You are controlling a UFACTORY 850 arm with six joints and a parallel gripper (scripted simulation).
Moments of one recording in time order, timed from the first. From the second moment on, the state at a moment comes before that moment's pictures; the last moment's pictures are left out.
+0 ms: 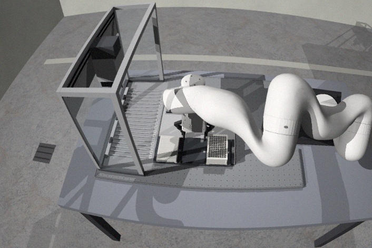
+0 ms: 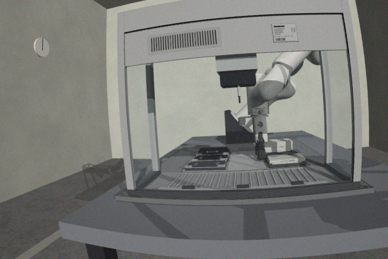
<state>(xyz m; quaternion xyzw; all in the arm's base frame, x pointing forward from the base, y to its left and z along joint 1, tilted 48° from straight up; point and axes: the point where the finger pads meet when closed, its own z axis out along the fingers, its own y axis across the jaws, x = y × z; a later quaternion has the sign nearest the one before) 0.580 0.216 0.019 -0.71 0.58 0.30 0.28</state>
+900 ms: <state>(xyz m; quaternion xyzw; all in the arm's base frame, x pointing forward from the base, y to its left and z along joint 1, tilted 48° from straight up) 0.579 0.218 0.021 -0.71 0.58 0.30 0.28</state>
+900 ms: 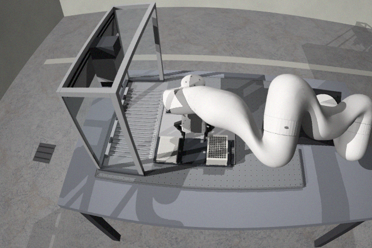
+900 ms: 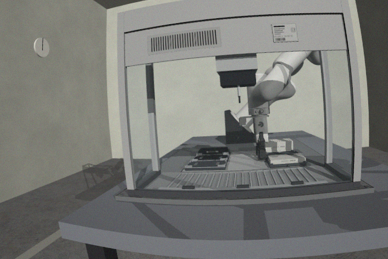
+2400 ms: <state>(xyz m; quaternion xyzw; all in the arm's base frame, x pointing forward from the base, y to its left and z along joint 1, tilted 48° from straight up) 0.583 0.192 0.032 -0.71 0.58 0.30 0.28</state>
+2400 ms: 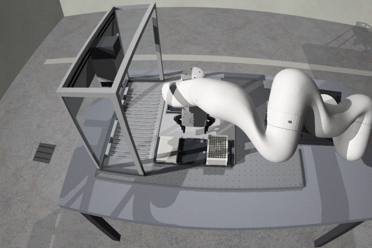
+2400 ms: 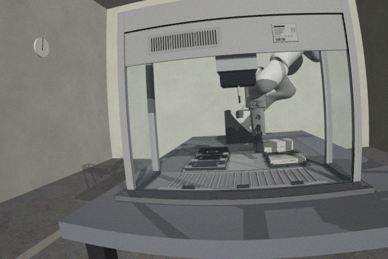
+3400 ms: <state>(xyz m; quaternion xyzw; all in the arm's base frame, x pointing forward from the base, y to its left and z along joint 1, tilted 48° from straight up) 0.588 0.158 0.063 -0.71 0.58 0.30 0.28</state>
